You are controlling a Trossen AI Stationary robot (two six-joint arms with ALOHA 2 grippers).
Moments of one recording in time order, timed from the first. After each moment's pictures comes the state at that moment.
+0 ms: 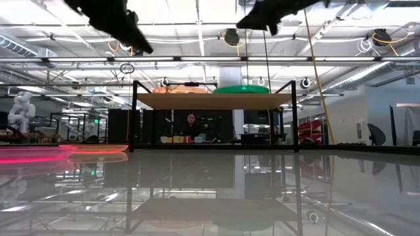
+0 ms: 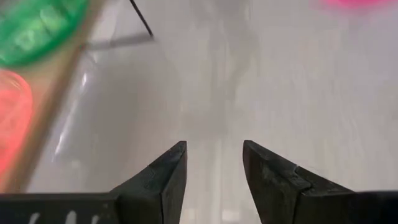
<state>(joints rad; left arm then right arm) -0.28 1.23 0.91 -0.46 -0.41 -0.06 -0.39 1.21 1.06 -0.10 -0.03 -0.06</state>
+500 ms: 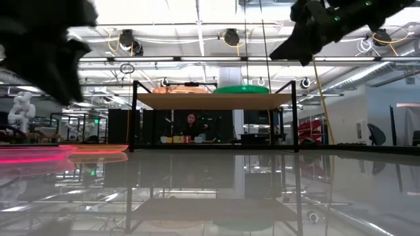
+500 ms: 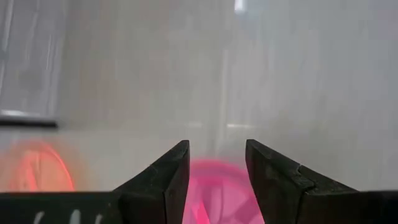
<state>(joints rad) -0.57 1.37 0.84 -0.80 -0.47 -0.52 -0.23 0.91 0.58 -0.05 -0.02 0.06</state>
